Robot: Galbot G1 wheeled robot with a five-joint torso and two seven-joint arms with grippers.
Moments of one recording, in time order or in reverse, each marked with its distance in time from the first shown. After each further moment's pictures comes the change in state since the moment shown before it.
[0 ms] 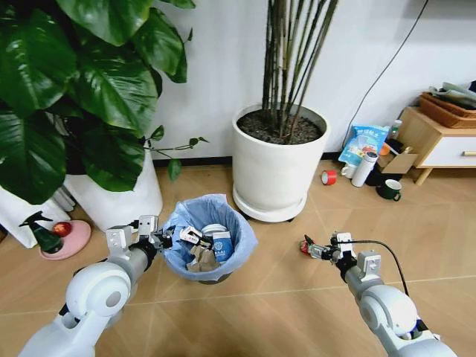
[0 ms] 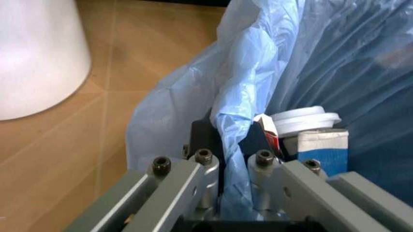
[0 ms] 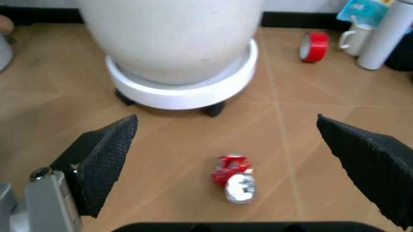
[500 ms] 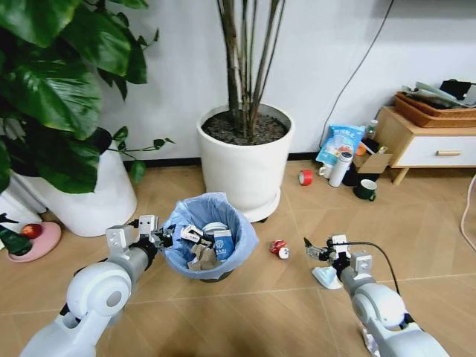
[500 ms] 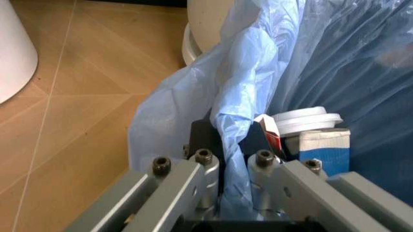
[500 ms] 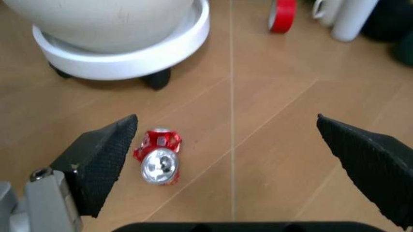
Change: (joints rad) left arm 0.000 -0.003 -0.001 -0.006 0.005 -0.008 0.003; right arm 0.165 -0.017 -0.140 -0.261 0.022 0.042 -0.008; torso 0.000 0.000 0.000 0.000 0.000
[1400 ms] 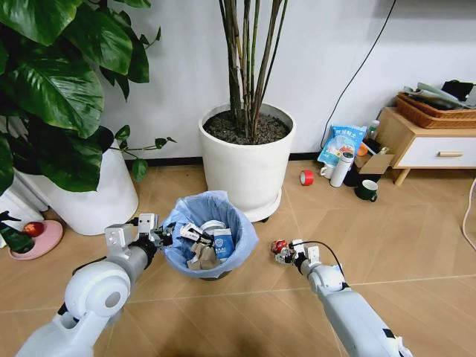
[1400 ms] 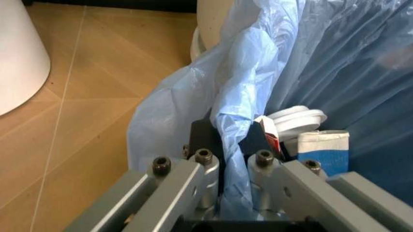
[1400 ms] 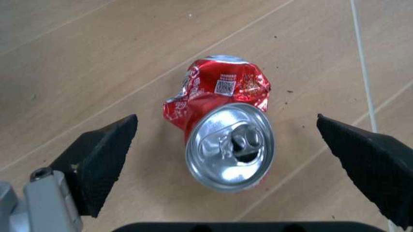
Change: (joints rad) left arm -0.004 0.013 0.006 -0.005 0.001 -0.011 0.000; right arm 0.376 0.224 -0.130 -0.671 -0.176 0.077 -0.198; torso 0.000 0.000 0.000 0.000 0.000
